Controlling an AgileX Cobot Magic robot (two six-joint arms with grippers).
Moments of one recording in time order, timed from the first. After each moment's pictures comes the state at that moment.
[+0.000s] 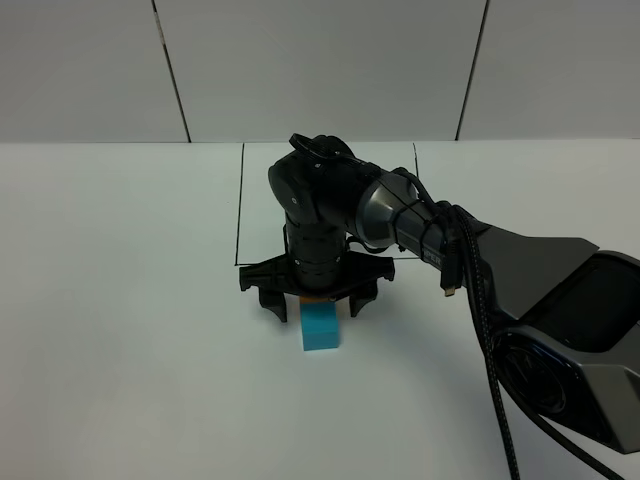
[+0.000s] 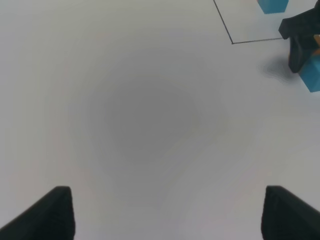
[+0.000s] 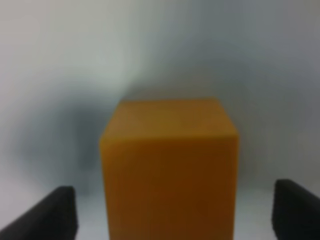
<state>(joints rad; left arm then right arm) 0.00 -0.01 -0.51 -0.07 1.05 0.09 0.70 2.47 -2.12 -0.05 1.19 0.69</state>
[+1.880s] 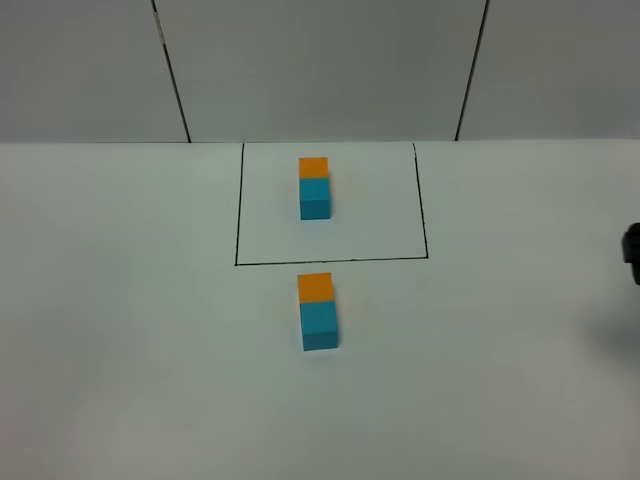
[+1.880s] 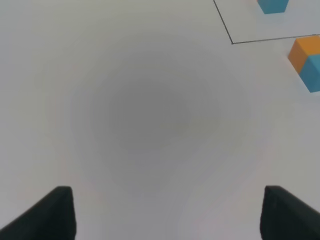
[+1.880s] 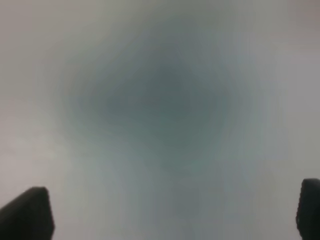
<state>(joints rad) 0.00 -0.01 -0.51 -0.07 1.05 0.09 0.09 1.46 -1.10 -0.33 1.03 0.39</state>
